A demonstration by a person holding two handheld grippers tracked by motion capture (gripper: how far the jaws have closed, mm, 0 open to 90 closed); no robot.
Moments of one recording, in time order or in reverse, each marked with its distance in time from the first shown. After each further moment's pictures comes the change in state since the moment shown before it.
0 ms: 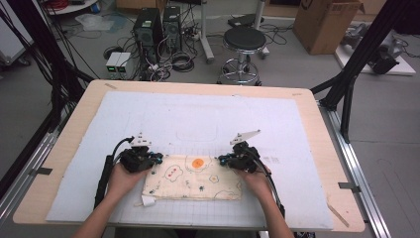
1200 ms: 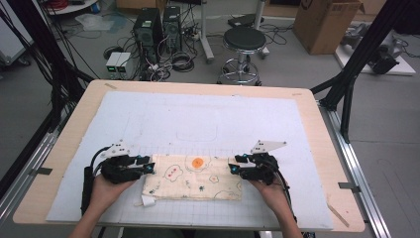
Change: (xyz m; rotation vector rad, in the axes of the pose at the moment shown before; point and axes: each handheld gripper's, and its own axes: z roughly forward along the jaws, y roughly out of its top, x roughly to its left) left arm -0.003 -0.028 -0.053 -0.183 -0.118 -0.037; right arm 0.016 -0.029 -0.053 -0.176 -0.026 -0.005
